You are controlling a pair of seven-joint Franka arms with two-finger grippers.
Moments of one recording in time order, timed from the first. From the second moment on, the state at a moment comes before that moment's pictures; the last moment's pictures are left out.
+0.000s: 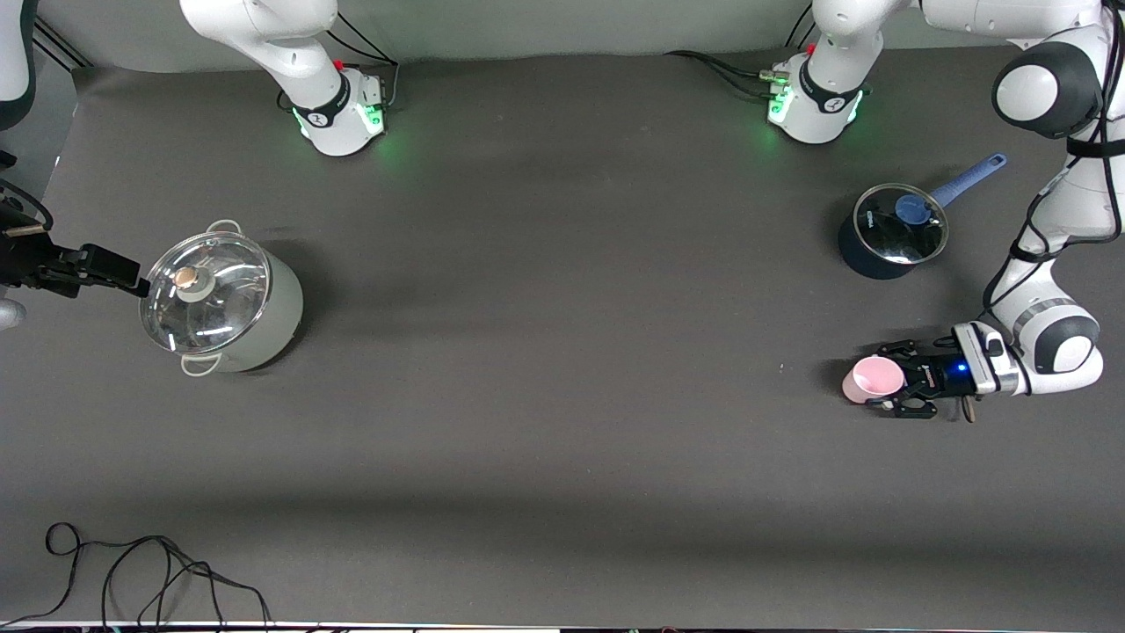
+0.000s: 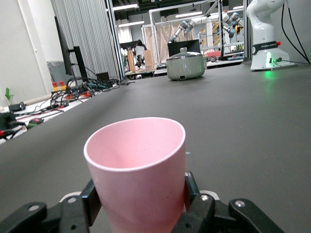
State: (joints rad) left arm 0.58 1.06 -0.20 -1.48 -1.05 1.57 2.68; right arm 0.03 0.08 -0.10 -1.54 0.03 1.59 -0.03
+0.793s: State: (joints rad) left arm 0.47 1.06 -0.54 -1.45 -1.23 2.00 2.54; right arm 0.03 0.08 -0.10 -1.54 0.03 1.59 -0.03
